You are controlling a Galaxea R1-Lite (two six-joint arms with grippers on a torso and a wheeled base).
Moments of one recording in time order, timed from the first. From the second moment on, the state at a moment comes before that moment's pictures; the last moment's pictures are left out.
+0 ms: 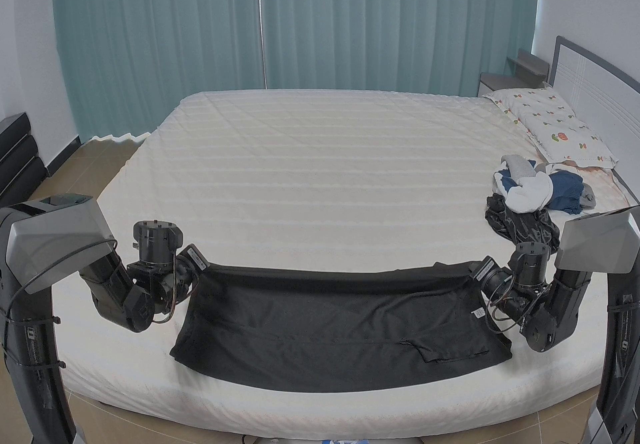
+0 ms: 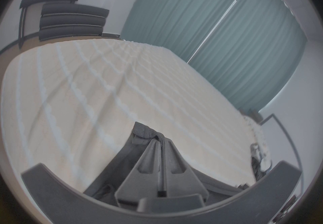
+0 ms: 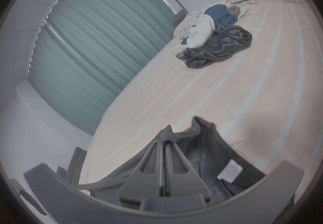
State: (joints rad) left arm -0.17 2.25 -0.78 -0.96 0.19 -0.77; right arm 0.17 2.36 -0.57 -1.44 -0.08 0.83
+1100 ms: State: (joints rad) left arm -0.21 2.30 -0.58 -0.96 0.20 -0.49; right arm 0.20 2.43 -0.40 -1.44 -0.03 0.63
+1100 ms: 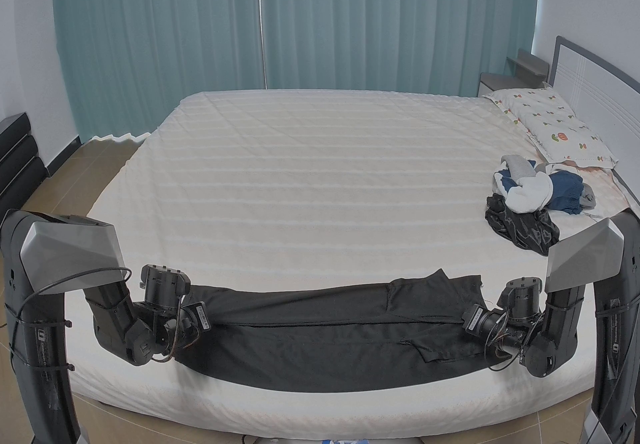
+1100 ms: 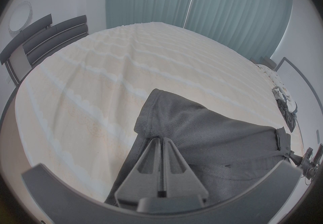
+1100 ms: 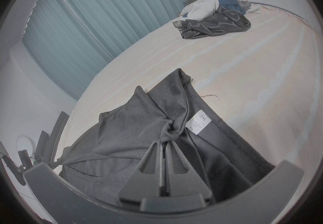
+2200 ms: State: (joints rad) left arm -0.21 2.30 -0.58 -0.97 0.20 -0.48; right arm 0.20 2.40 -0.35 -1.37 -0.03 0.54
